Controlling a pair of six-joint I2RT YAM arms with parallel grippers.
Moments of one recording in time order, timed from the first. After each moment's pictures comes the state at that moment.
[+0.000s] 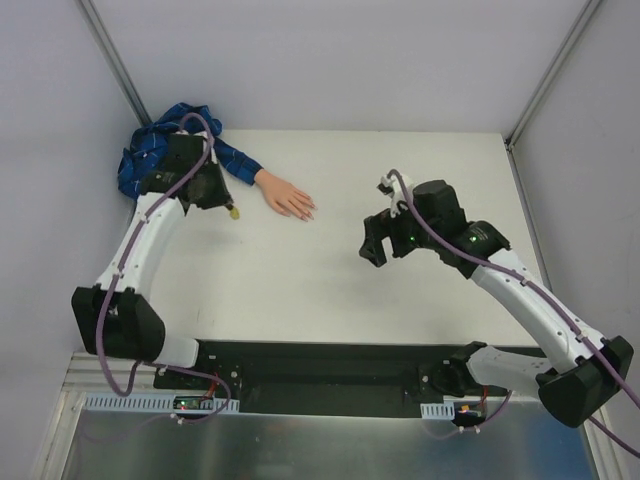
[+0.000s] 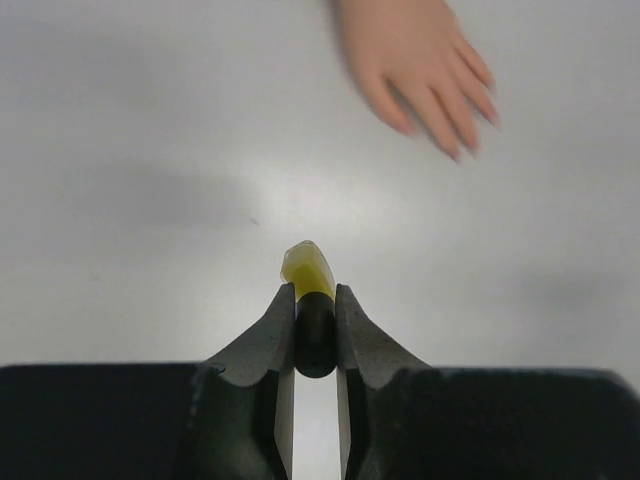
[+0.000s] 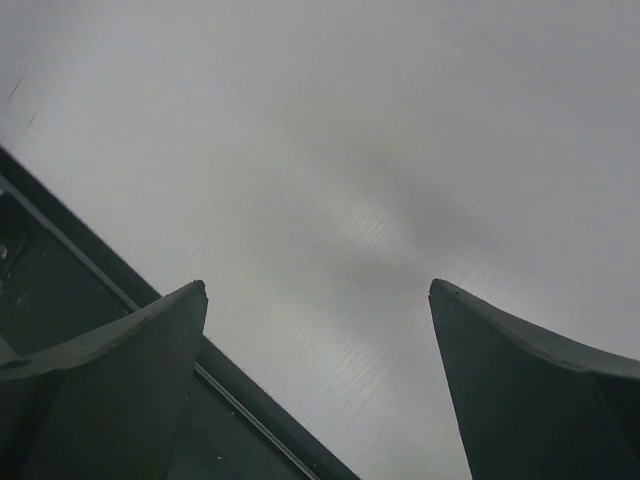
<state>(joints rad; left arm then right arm) -0.03 1.48 1.38 -0.78 0.03 -0.38 0.58 1.12 1.12 -0.69 -0.18 0.11</state>
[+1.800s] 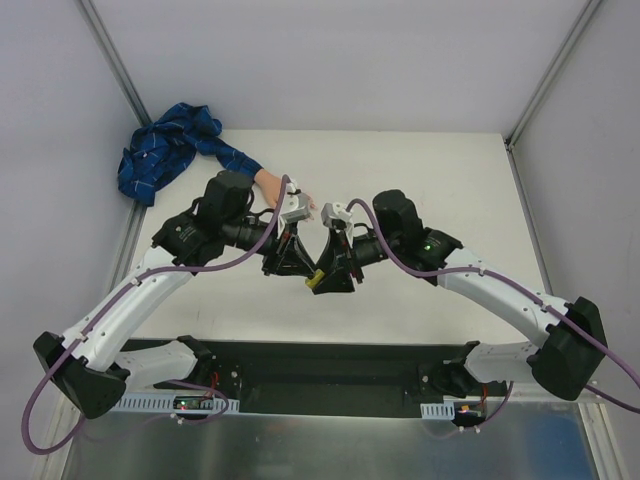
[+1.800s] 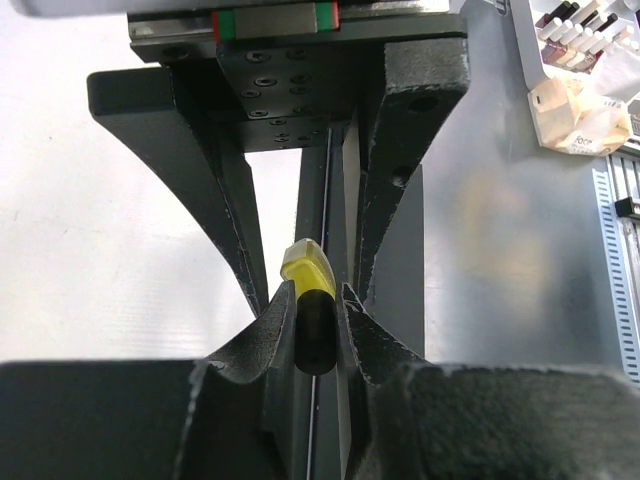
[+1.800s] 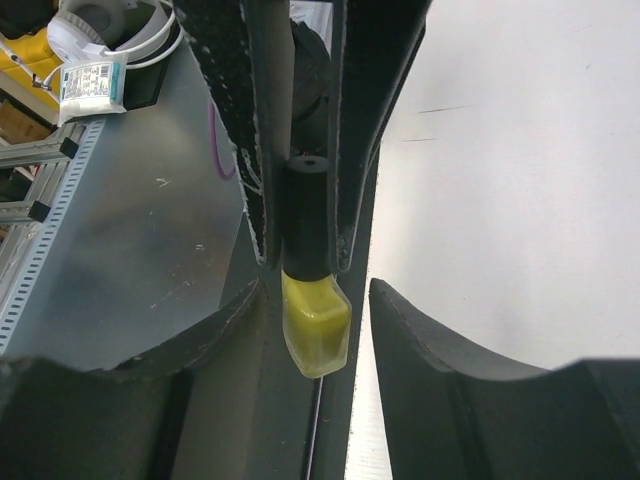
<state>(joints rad) -0.62 1.11 1.19 -0.69 0.96 0.12 0.81 1.28 1.02 -0.17 -0.98 -0.04</state>
